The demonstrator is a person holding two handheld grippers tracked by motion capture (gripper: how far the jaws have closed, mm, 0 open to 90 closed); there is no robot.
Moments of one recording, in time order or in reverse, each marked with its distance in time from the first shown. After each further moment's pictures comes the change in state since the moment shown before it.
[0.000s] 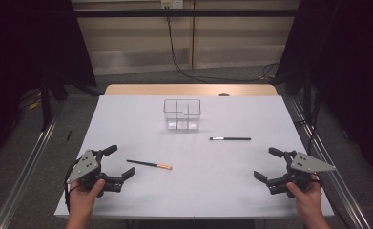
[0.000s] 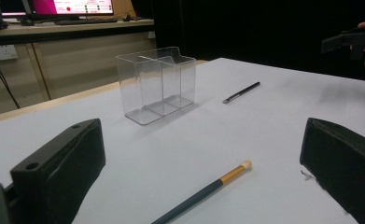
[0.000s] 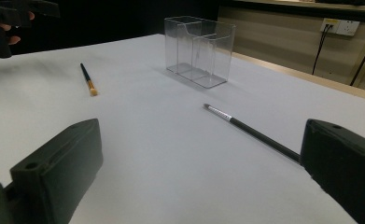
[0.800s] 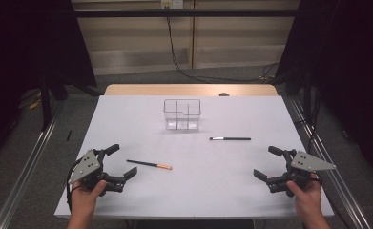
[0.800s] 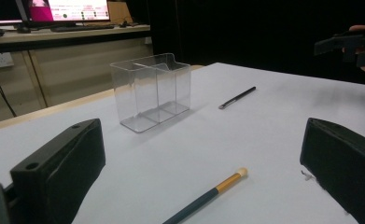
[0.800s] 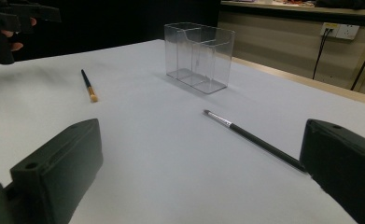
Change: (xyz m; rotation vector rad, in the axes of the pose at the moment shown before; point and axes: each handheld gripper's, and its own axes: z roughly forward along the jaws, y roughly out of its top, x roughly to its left) left arm -0.004 0.003 0.004 -0.040 -0.015 0.003; right arm -0.002 0.002 0.002 -0.019 0.004 0.007
